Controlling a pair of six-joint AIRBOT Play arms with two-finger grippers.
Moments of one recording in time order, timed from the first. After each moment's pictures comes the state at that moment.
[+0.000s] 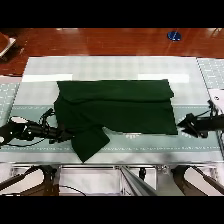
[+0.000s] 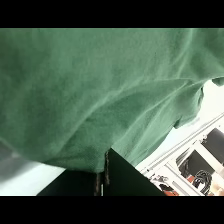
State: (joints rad) left arm 0.30 -1.27 0.37 0.77 -1.18 -1.09; right arm -0.57 -1.11 0.59 -1.10 1.26 1.42
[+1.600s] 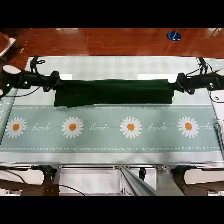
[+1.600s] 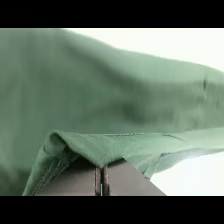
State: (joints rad) left arm 0.19 -1.64 1.26 0.72 -1.04 -1.26; right arm -0.31 -1.60 1.25 -0.84 1.06 1.33
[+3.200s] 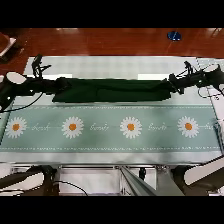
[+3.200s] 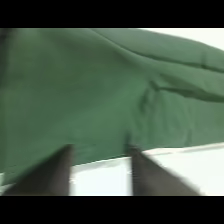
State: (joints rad) left arm 0.03 -1.33 0.98 0.80 -0.84 -1.27; right arm -0.28 -1.82 1.44 -0.82 1.23 1.35
